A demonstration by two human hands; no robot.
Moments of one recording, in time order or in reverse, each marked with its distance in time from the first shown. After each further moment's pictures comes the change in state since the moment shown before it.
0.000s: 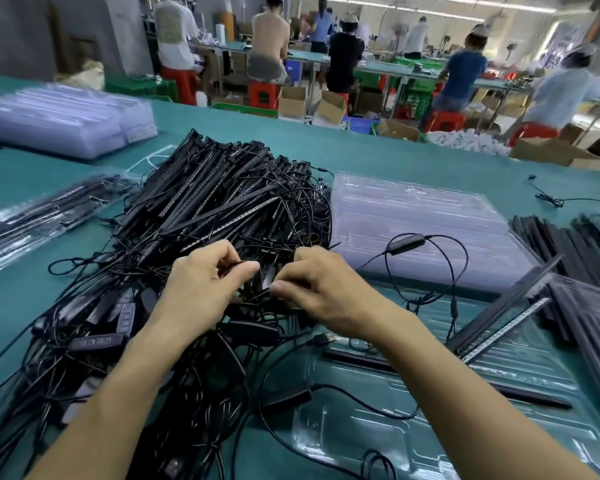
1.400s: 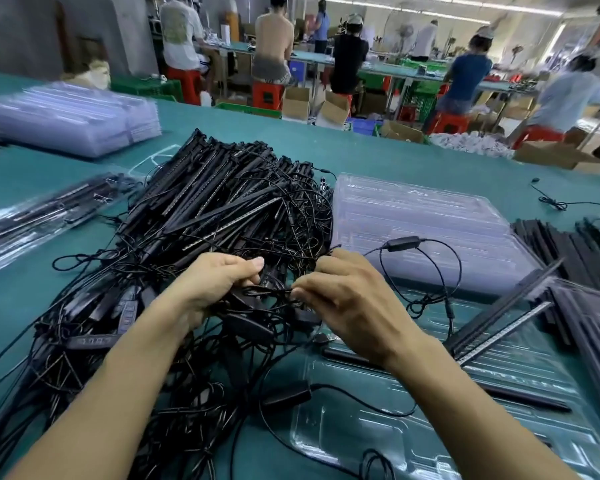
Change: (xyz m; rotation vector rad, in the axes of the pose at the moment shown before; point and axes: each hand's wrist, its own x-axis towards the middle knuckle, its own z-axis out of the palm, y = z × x) left_hand 0.018 0.003 0.005 -0.504 -0.326 -0.491; right_hand -0.033 -0.006 -0.004 -0.253 0.289 -0.173
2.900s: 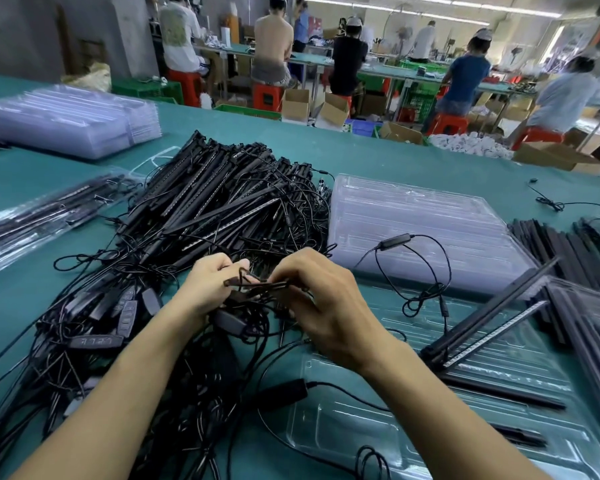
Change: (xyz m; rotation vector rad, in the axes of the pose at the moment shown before) left_hand 0.002 -0.010 0.011 0.053 0.146 0.127; right_hand 0.007 -0.016 0.017 0.465 0.127 0.039
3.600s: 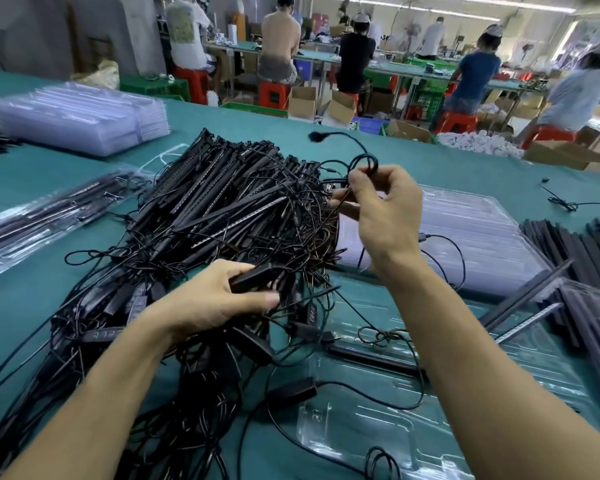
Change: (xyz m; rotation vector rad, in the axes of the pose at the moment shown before) left_hand -0.023 0.009 -0.029 0.142 -0.505 0.149; right_hand 0.066 0.029 -0.038 0.513 0.618 0.562
